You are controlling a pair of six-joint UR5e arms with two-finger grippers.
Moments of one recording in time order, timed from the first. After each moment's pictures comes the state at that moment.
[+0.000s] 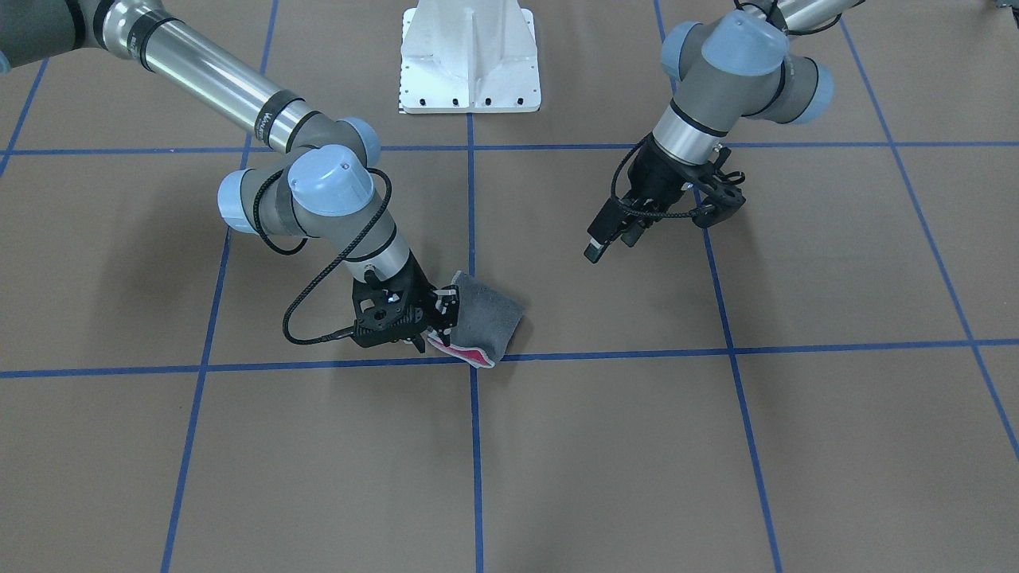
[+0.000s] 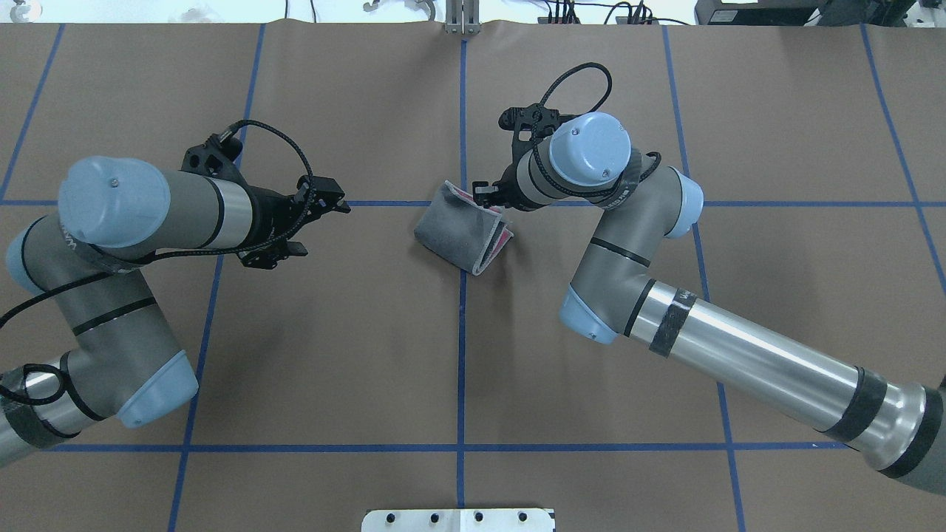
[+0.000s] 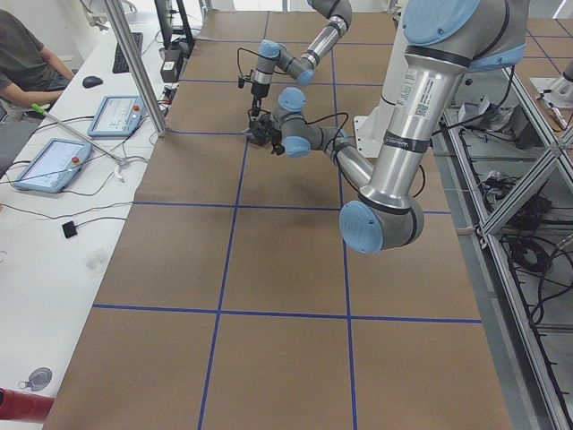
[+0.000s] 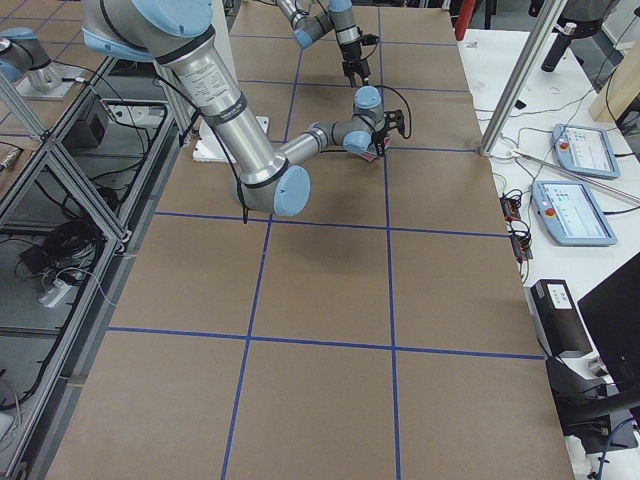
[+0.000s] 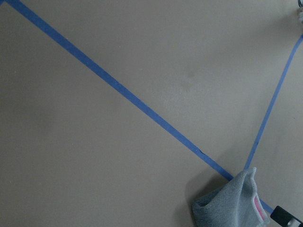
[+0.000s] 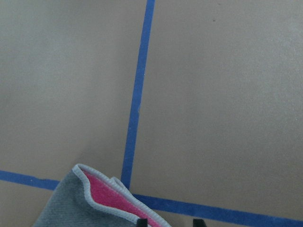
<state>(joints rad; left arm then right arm) -0.64 -1.93 -1.79 -2.18 -1.82 -1.88 0.63 -0.83 1.26 -0.93 1.83 1.12</state>
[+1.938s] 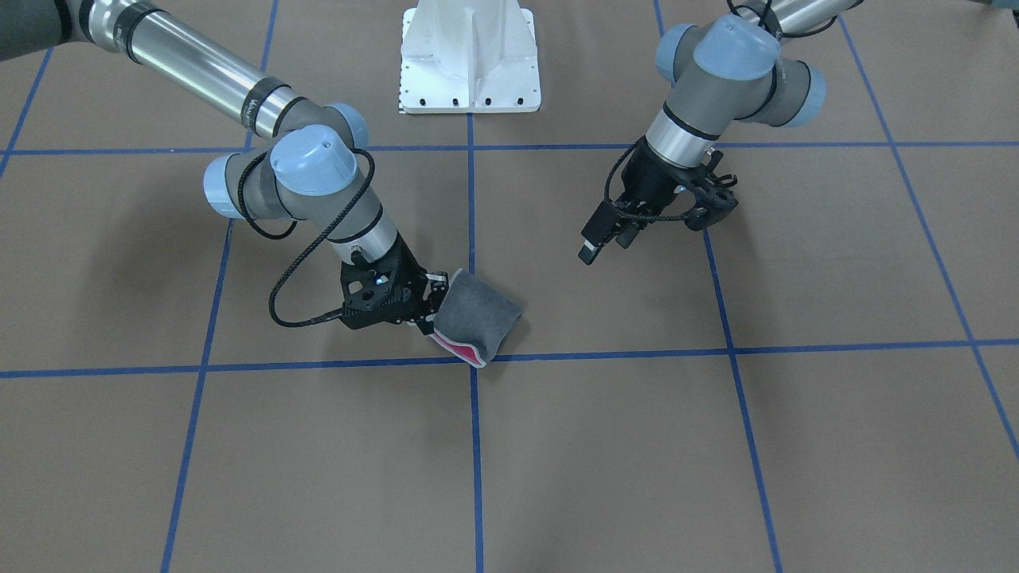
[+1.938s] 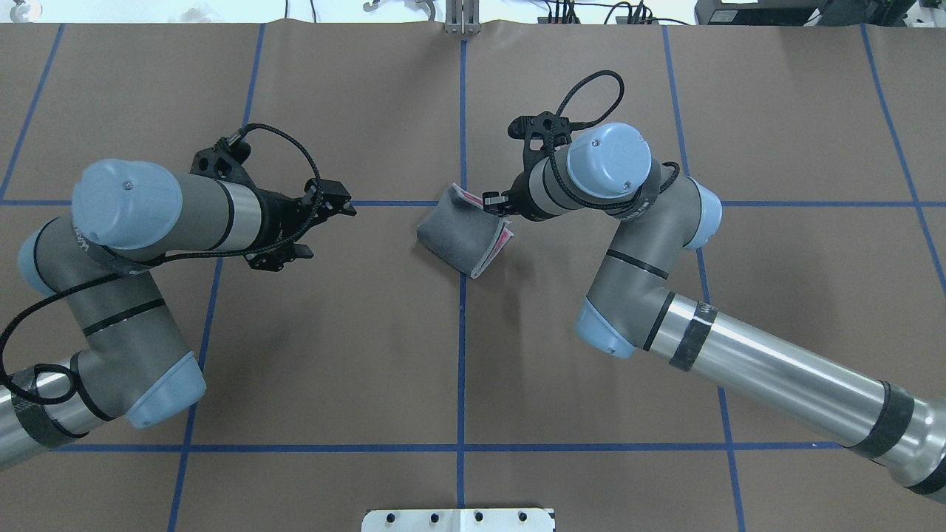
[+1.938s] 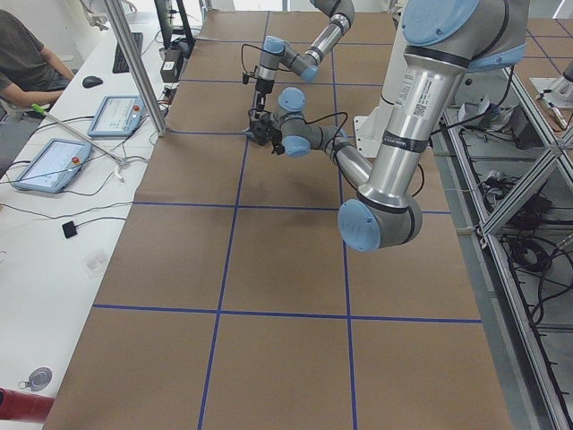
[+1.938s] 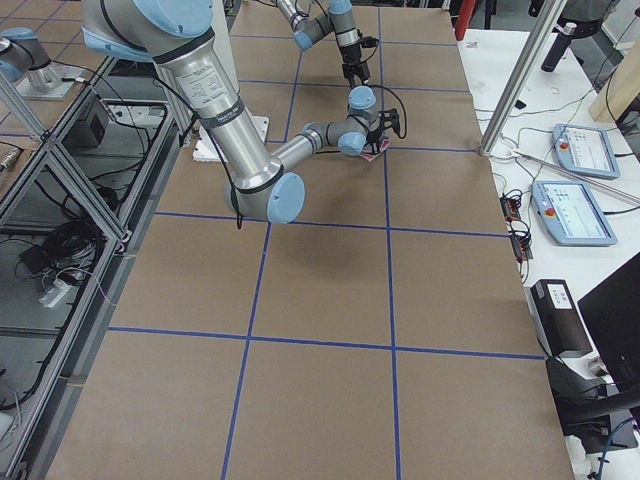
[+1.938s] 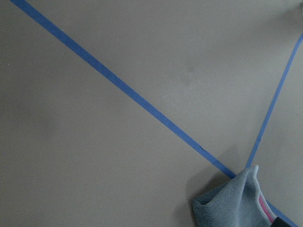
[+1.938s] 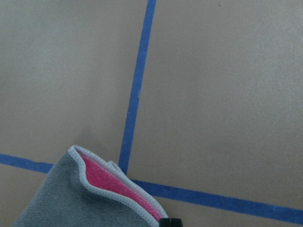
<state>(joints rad) -0.64 -1.94 -1.78 -2.18 -1.82 -1.88 0.62 -0.91 1.37 -0.93 1.84 1.13</state>
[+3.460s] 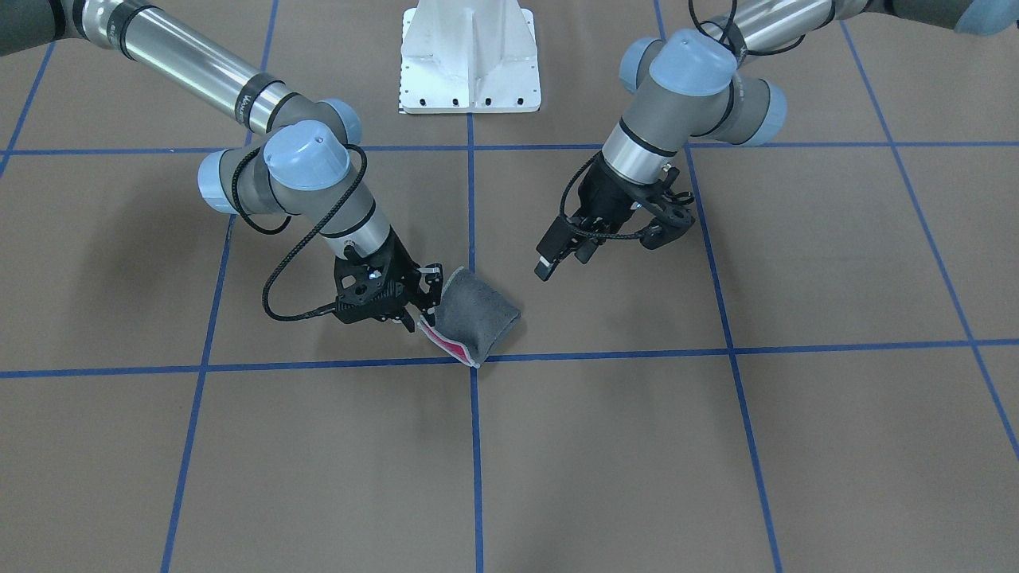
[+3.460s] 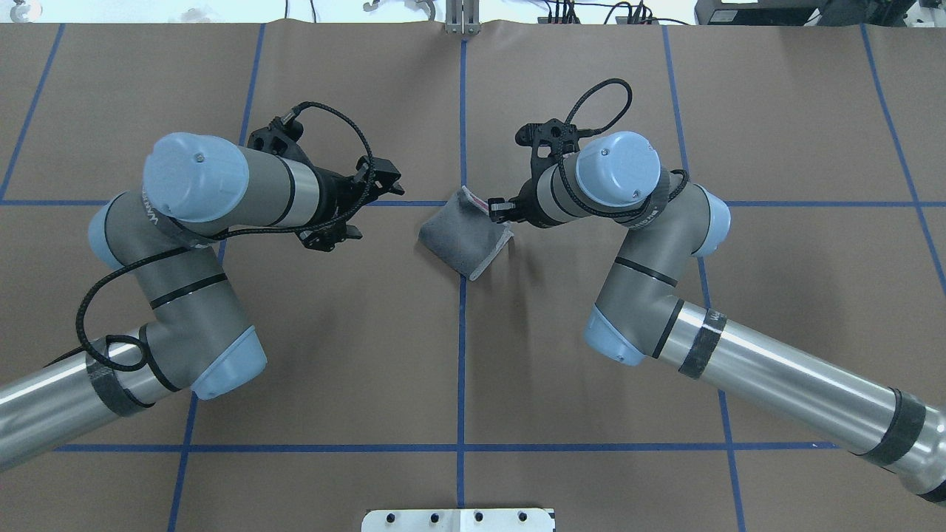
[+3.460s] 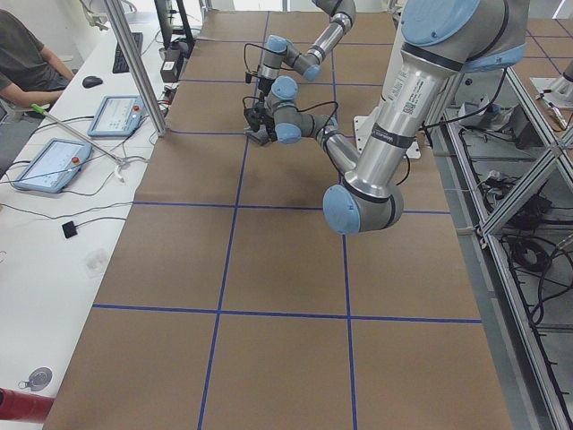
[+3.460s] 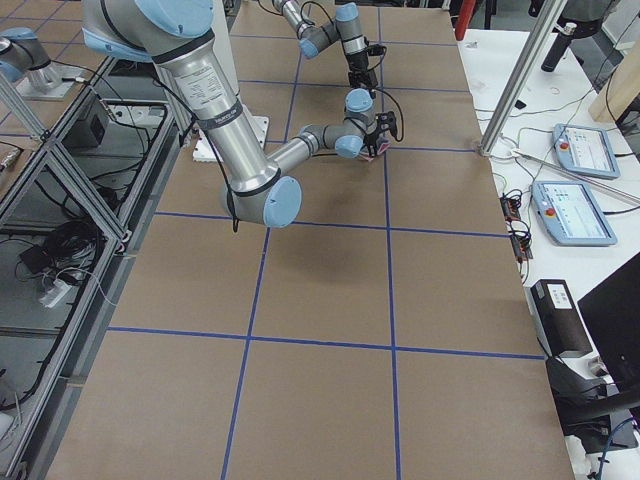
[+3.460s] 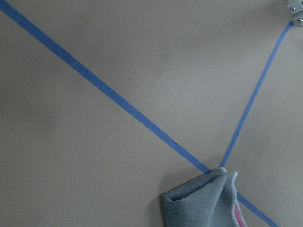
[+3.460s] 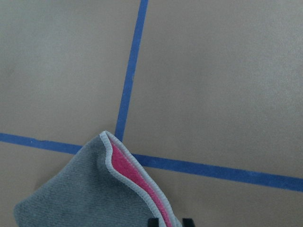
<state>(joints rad) -0.63 -2.12 -1.65 -2.18 -1.81 -1.92 0.62 -0.92 1.38 -0.93 1.84 1.12</state>
